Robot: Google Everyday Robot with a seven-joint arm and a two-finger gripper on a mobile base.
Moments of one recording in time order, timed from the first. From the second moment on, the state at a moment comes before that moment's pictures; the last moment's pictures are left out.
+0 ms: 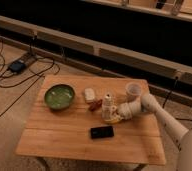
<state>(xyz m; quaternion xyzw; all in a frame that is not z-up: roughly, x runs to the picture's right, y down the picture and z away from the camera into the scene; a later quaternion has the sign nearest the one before) 0.082 0.184 0.874 -0.37 -0.51 0.23 0.74</state>
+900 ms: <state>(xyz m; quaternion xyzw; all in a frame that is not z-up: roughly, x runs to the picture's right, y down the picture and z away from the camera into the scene) 0.105 0.189 0.871 -0.37 -0.46 0.20 0.78</state>
